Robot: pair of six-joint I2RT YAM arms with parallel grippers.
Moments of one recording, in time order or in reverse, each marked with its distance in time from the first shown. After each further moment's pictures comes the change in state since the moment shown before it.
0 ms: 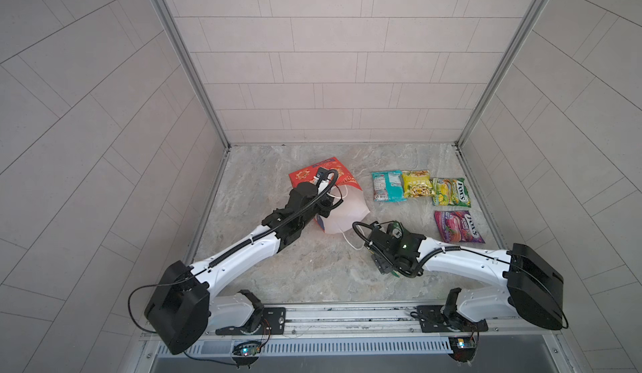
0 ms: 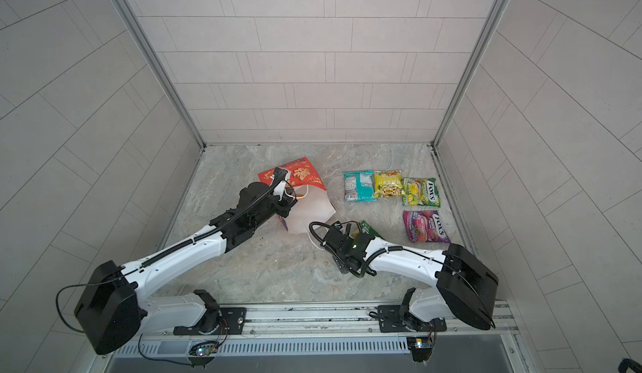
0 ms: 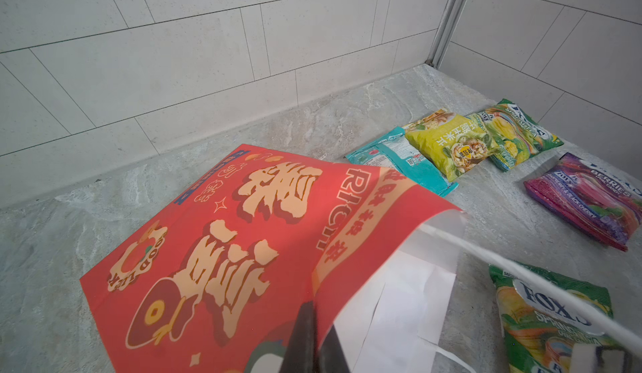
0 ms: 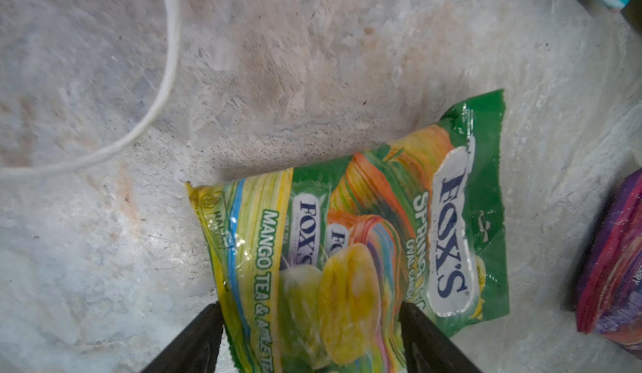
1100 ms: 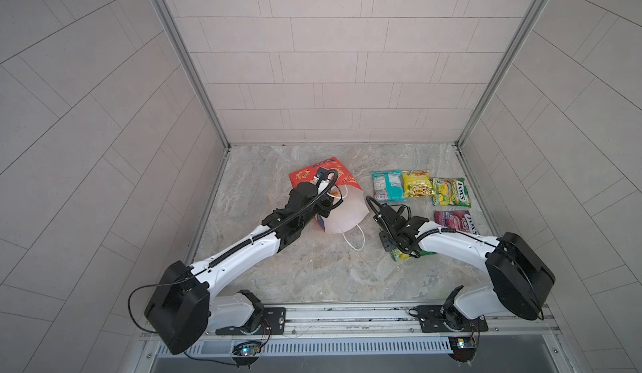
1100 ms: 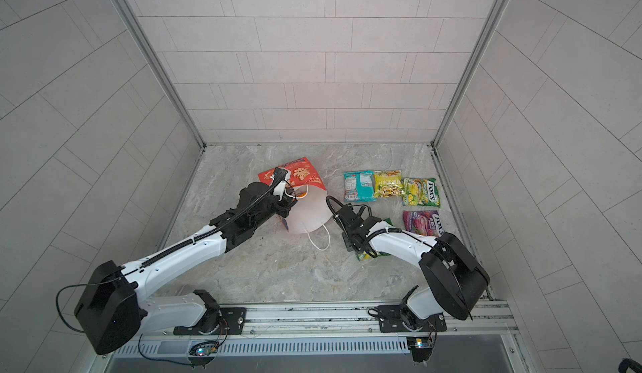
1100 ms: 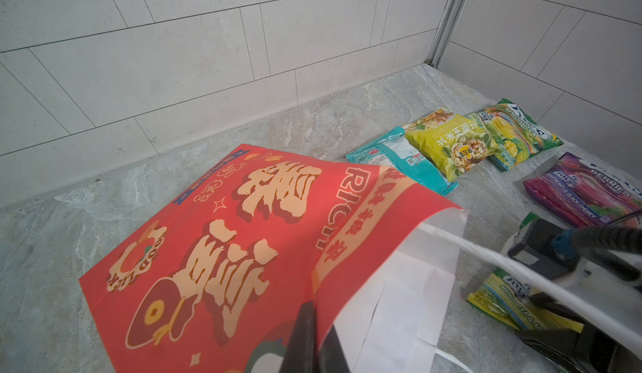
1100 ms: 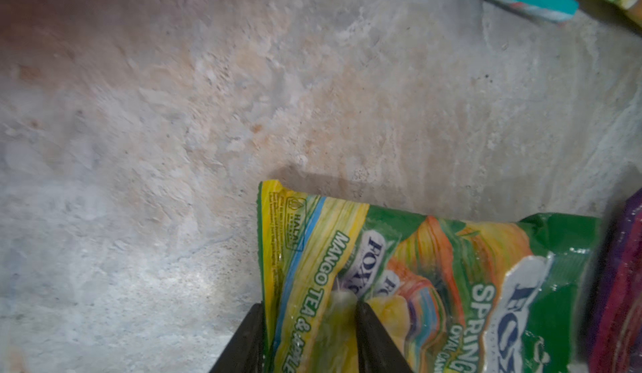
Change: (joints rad) left arm 0.000 0.000 0.000 0.000 0.001 0.000; right arm -0.262 0.098 0.027 0.185 -0.084 -0.122
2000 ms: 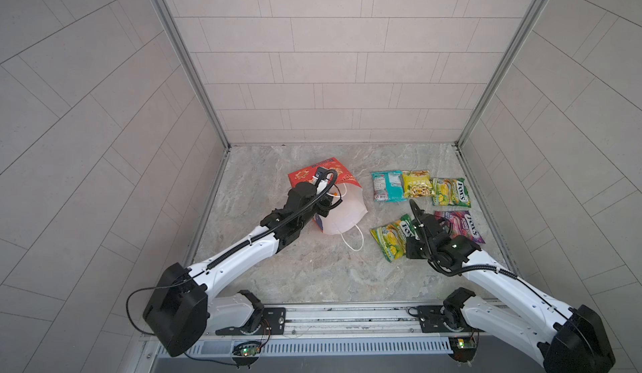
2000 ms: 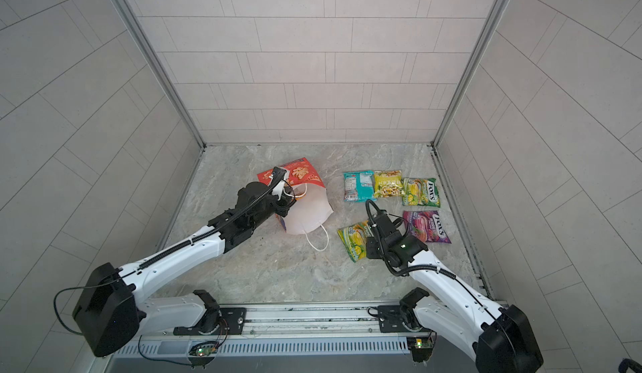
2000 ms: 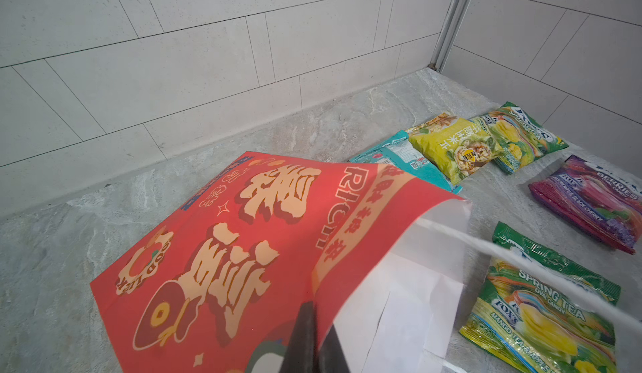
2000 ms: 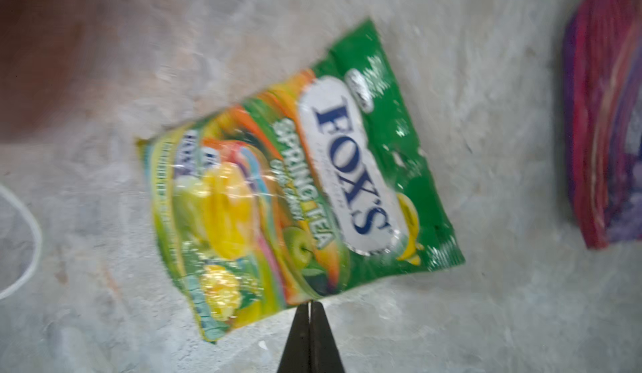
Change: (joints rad) left arm 0.002 -0.013 0.000 0.001 -0.005 0.014; right arm -0.263 -0.541 -0.259 -0.155 -0.180 0.208
